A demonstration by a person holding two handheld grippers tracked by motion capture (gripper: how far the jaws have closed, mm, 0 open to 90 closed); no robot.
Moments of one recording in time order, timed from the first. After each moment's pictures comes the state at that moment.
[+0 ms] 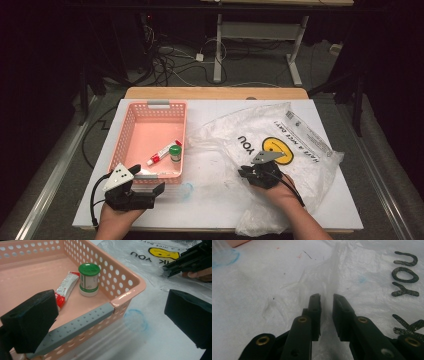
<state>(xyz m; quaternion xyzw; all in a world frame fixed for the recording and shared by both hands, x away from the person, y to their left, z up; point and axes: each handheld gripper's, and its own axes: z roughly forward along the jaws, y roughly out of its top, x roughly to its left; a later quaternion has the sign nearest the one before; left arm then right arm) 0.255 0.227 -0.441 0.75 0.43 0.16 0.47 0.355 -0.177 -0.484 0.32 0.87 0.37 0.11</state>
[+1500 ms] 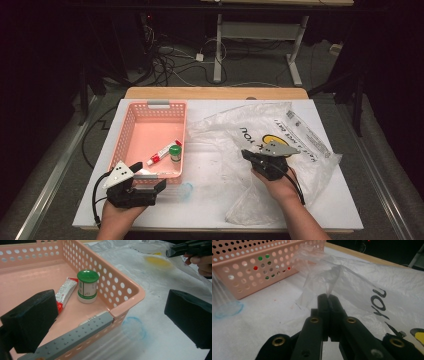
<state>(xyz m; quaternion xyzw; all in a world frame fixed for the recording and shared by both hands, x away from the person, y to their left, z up) 0.260 0.226 -0.441 0.74 0.43 0.16 0.49 0.354 -0.181 -0.444 0.32 0.80 0.47 0.19</state>
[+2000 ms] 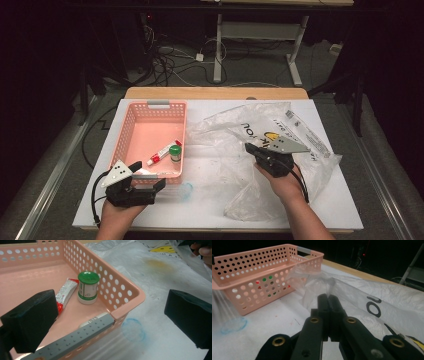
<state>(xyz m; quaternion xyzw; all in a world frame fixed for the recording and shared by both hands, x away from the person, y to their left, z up) 0.261 0.228 -0.440 0.73 0.44 0.15 0.50 0.351 -0.189 -0.422 0.31 0.77 0.51 0.21</state>
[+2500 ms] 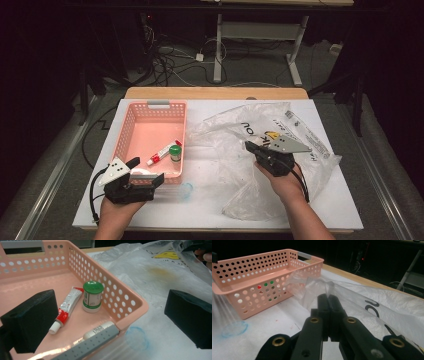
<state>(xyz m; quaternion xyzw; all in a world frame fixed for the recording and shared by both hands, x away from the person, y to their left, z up) 0.268 0.229 -0.432 0.73 0.44 0.17 0.50 0.350 -0.187 -0.416 0.30 0.77 0.51 0.22</state>
